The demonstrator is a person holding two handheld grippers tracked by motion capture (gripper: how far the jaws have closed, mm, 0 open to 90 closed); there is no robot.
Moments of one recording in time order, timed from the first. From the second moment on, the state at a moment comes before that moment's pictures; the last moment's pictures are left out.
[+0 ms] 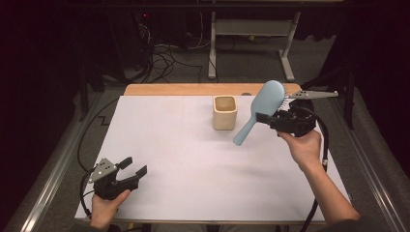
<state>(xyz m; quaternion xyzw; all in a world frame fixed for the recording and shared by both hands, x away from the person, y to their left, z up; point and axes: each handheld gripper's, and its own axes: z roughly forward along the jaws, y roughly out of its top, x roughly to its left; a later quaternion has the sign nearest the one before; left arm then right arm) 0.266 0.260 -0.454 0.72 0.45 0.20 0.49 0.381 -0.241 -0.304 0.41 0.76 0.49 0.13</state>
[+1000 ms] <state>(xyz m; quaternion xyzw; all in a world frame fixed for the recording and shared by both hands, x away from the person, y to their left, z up) 0.267 0.259 -0.454 0.72 0.45 0.20 0.49 0.407 -0.223 -0.283 0.41 0.76 0.48 0.14</state>
